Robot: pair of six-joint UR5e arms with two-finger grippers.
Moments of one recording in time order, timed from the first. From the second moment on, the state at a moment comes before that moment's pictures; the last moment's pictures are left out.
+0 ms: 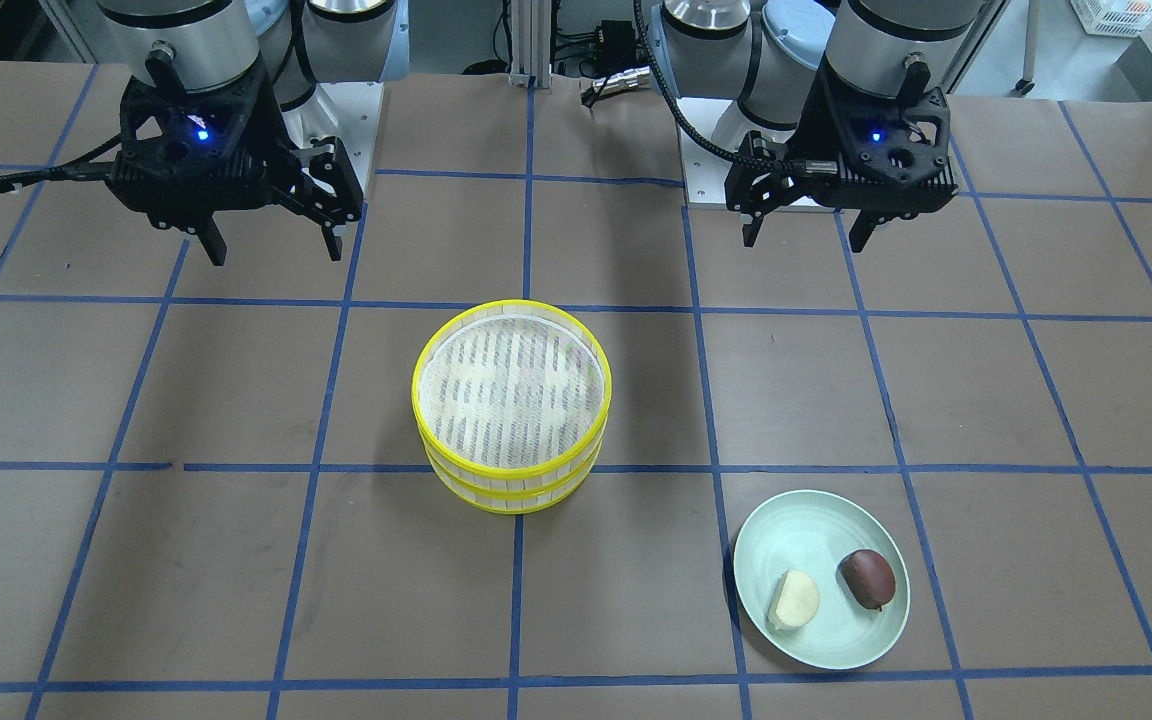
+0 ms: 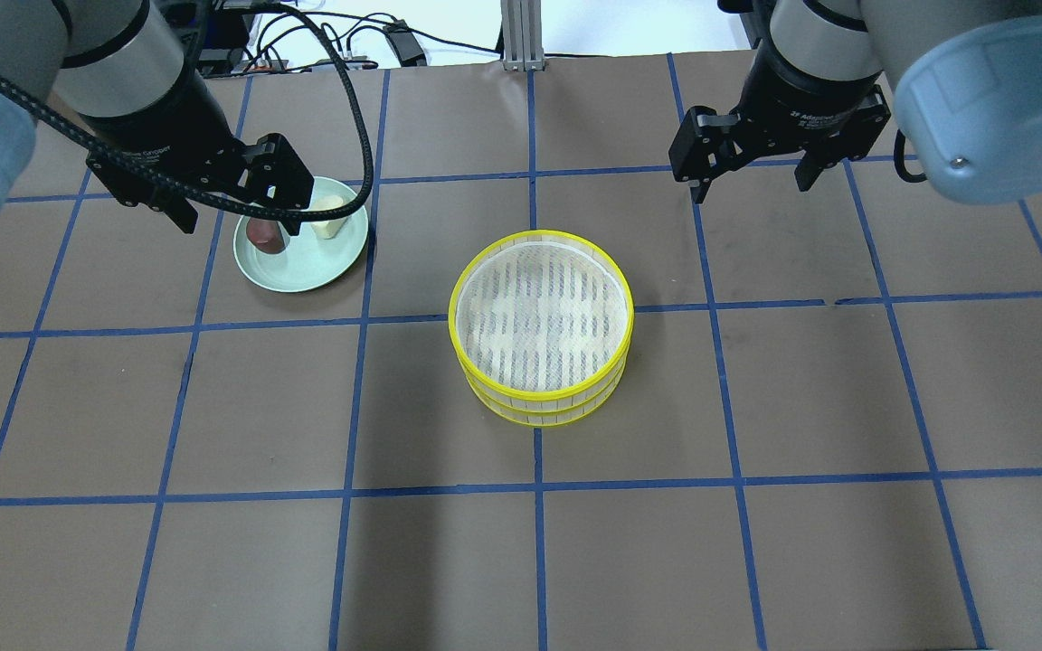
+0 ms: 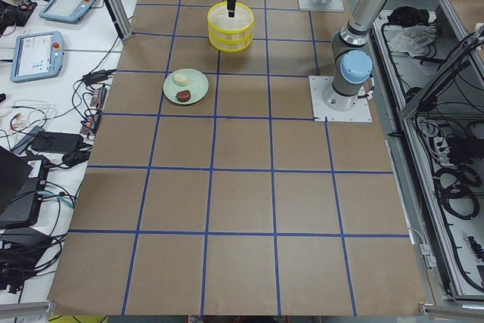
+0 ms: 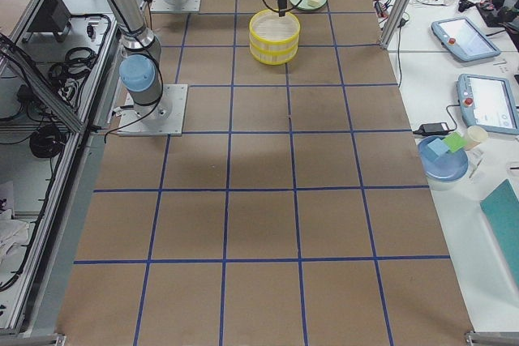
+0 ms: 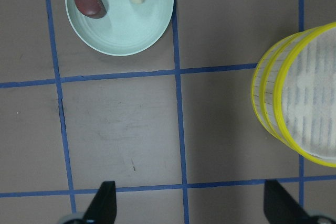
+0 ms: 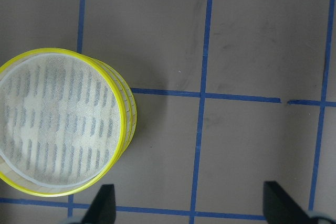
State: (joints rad) left arm -1.60 -1.53 -1.57 -1.58 1.61 0.03; right arm 1.66 -1.58 1.57 -1.66 -1.58 0.01
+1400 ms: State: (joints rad) left arm -1.53 -1.69 -1.66 -1.31 1.61 0.05; right arm 1.66 -1.58 1.57 -1.66 -1.58 0.01
